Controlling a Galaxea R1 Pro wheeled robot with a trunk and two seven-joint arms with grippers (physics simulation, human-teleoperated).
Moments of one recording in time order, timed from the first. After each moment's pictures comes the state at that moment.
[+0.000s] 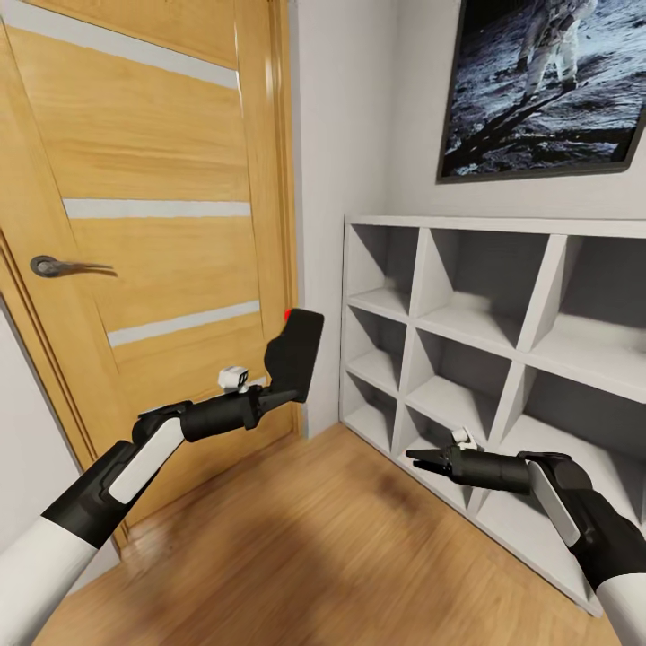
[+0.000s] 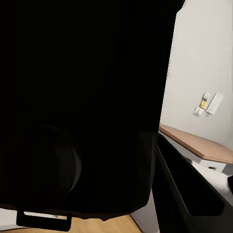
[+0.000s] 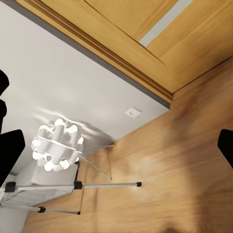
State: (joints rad) left arm -0.74 0.31 -0.47 -1.25 0.98 0.48 -0.92; right arm -0.57 -0.33 0.02 -1.05 -0.44 0.99 1.14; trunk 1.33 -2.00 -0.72
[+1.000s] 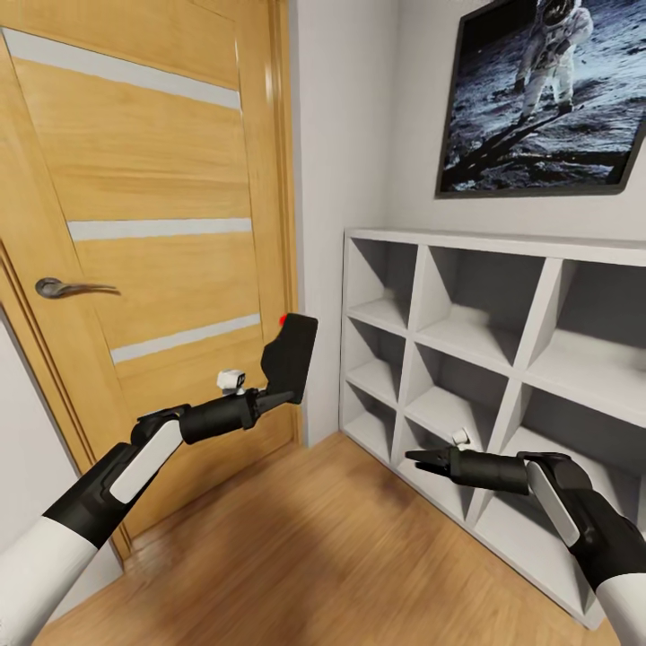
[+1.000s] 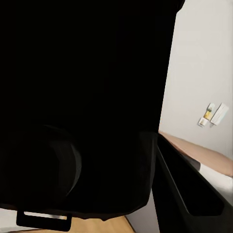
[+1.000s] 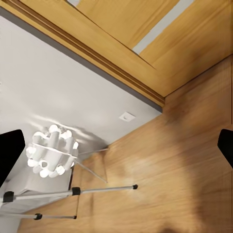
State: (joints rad) left arm -0.74 0.31 -0.46 -1.20 0.99 0.48 -0.92; right arm -0.57 -0.33 0.02 -1.05 -0.44 0.99 1.08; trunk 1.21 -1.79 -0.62
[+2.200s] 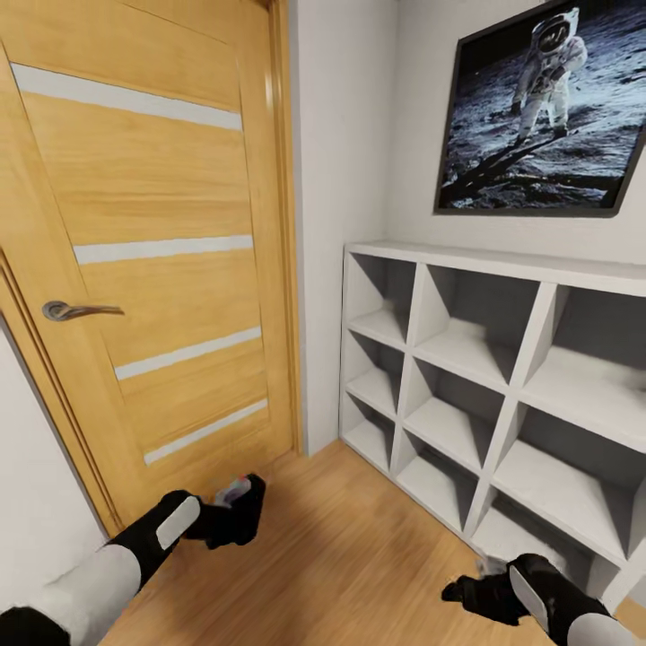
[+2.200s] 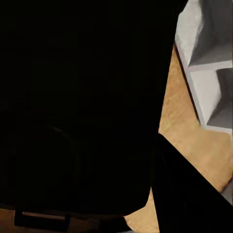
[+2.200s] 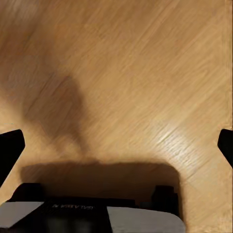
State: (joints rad) left arm -0.73 0.13 -0.46 -0.39 0.97 0.68 -0.12; right arm -0.57 -0.23 0.06 -0.33 -0.26 0.65 0.34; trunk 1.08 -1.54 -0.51
